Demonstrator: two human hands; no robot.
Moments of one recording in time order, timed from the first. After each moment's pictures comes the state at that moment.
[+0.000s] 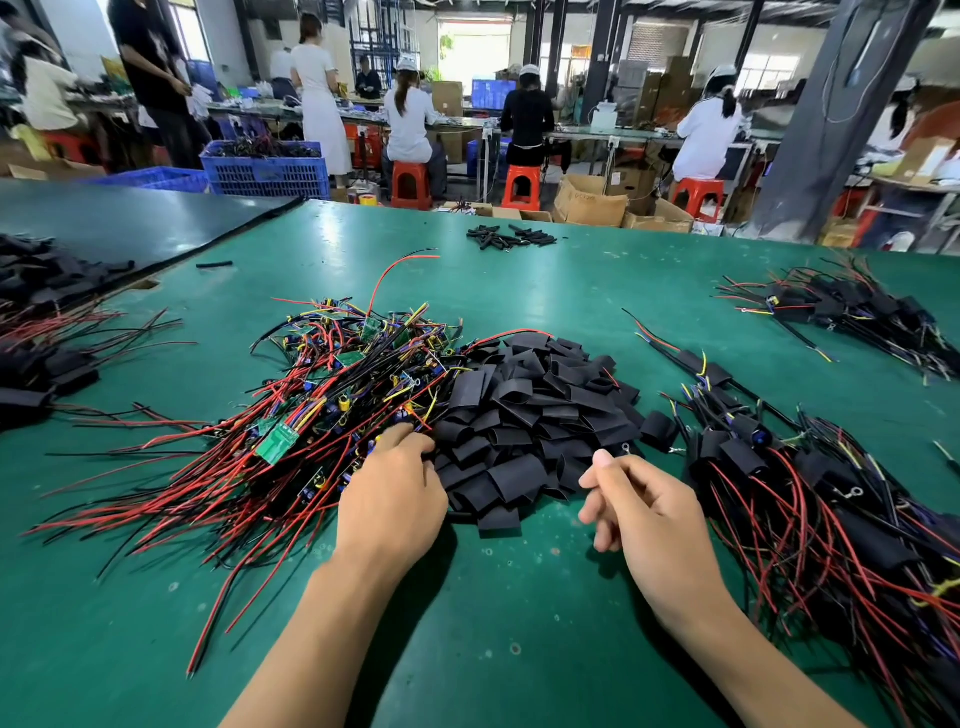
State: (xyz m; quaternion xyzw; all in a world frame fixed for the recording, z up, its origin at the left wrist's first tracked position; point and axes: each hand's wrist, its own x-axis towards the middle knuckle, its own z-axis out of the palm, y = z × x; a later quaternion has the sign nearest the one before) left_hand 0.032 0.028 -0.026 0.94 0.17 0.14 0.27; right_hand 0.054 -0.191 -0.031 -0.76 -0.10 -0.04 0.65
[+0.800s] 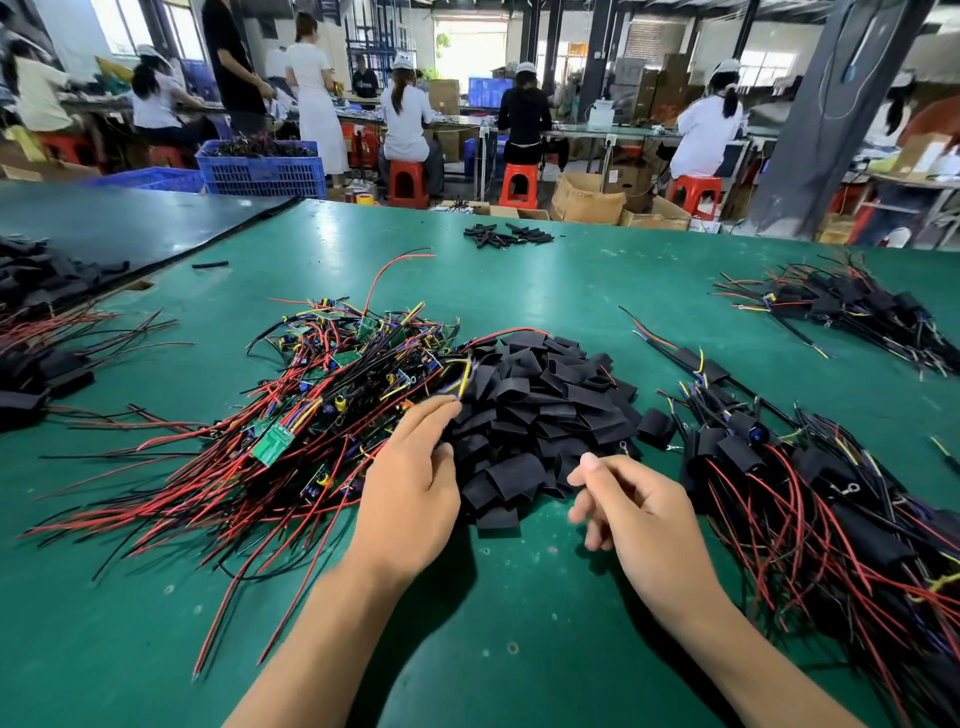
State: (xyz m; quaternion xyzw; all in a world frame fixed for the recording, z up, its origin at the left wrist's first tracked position) left_hand 0.034 0.019 -0.028 0.87 -0.01 0.30 0.40; right_hand 0.053 -0.190 -0.029 -0.75 -0.10 -0.02 0.65
